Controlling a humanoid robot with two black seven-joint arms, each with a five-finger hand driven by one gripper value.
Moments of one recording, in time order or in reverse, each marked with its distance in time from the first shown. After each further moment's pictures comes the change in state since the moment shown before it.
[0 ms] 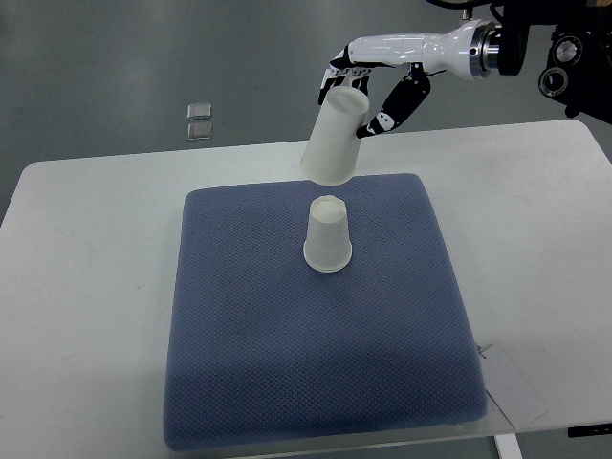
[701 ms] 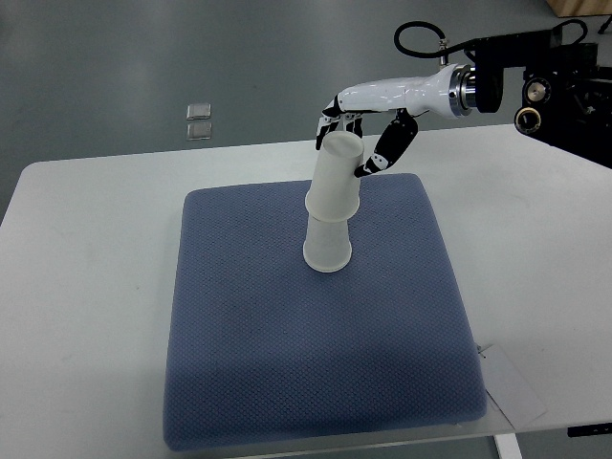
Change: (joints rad) left arm 0.000 0.000 0.000 0.000 0.000 0.000 0.000; right arm -0.062 0.032 -0.014 0.000 -0.087 0.003 -0.006
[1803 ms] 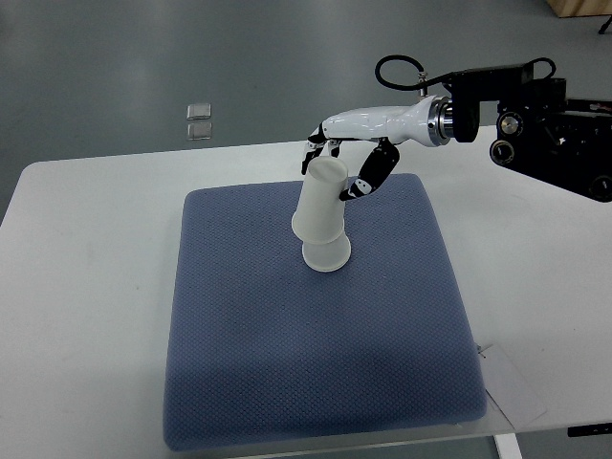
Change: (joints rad) left arm 0.000 0.000 0.000 0.000 0.000 0.000 0.000; right arm -0.064 0.056 0.001 -0.002 -0.020 -0.054 -0.007
